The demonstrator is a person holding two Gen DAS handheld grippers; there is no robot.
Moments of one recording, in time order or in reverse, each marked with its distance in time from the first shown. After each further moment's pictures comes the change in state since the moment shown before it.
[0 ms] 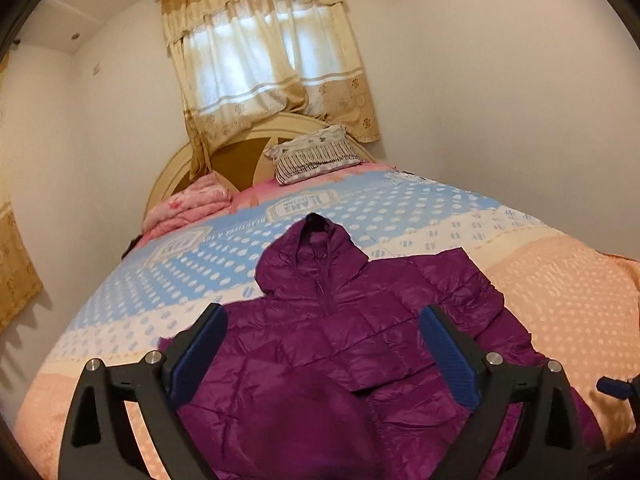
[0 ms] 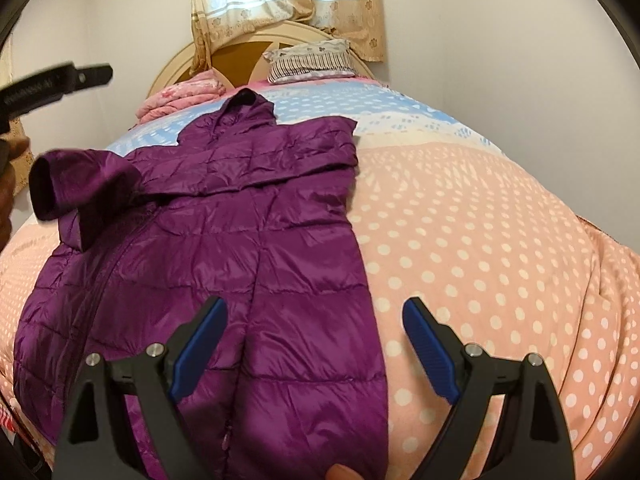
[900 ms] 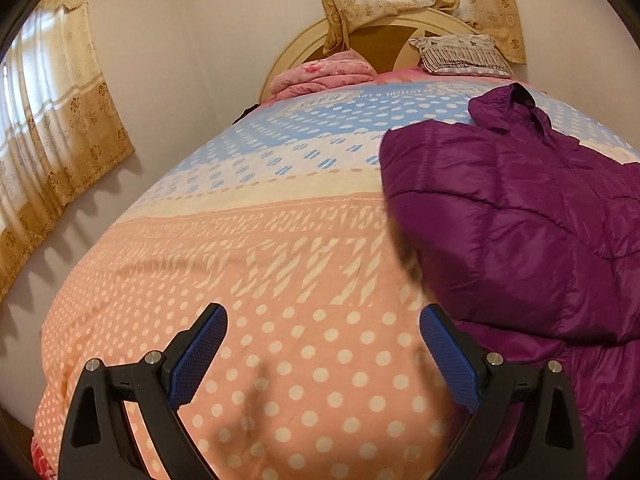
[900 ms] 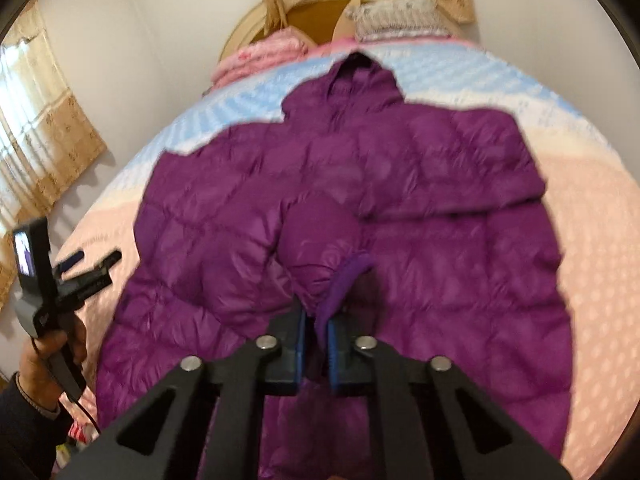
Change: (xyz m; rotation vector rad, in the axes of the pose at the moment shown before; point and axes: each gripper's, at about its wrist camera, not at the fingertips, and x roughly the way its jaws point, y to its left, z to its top) left arm 0.051 0.211 -0.180 -0.234 0.395 0.369; right arm 0.055 0.097 0.073 -0.043 0.123 0.305
